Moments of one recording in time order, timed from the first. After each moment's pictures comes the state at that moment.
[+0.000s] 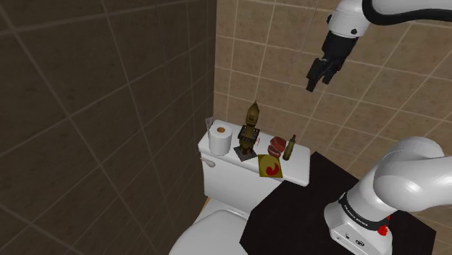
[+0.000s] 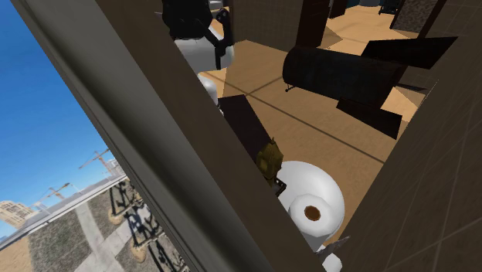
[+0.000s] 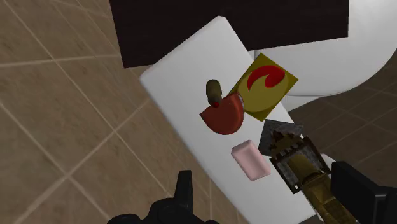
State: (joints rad) arm -0.01 -0.81 -0.05 -2.42 -0.06 1.65 0.02
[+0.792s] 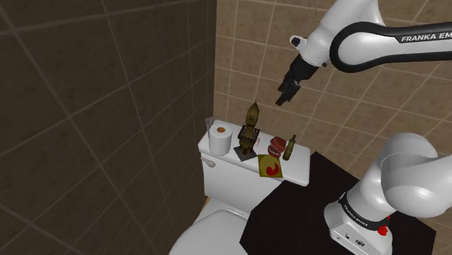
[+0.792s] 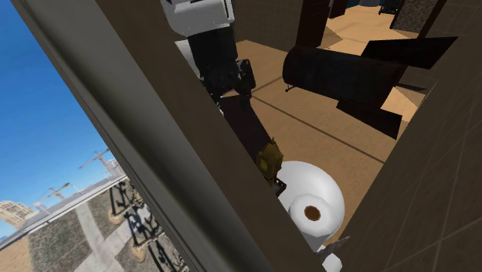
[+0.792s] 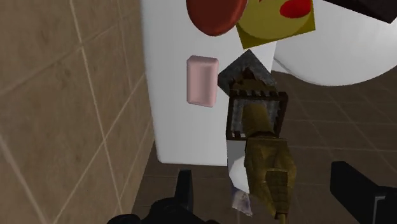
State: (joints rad) arm 0.24 -0.74 -0.24 -2.65 -0.05 2.24 -0.52
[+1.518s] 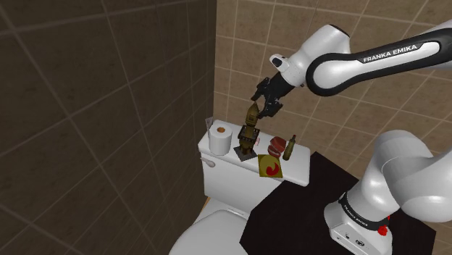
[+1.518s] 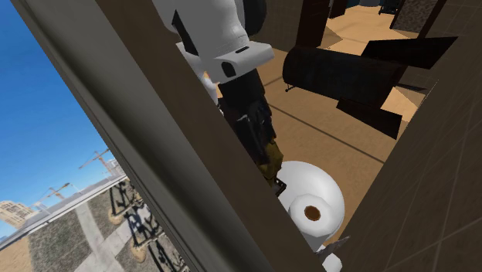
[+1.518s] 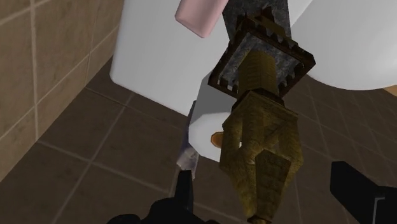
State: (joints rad) arm 0.54 -0.60 -0.46 -2.74 0.05 2.65 -0.99
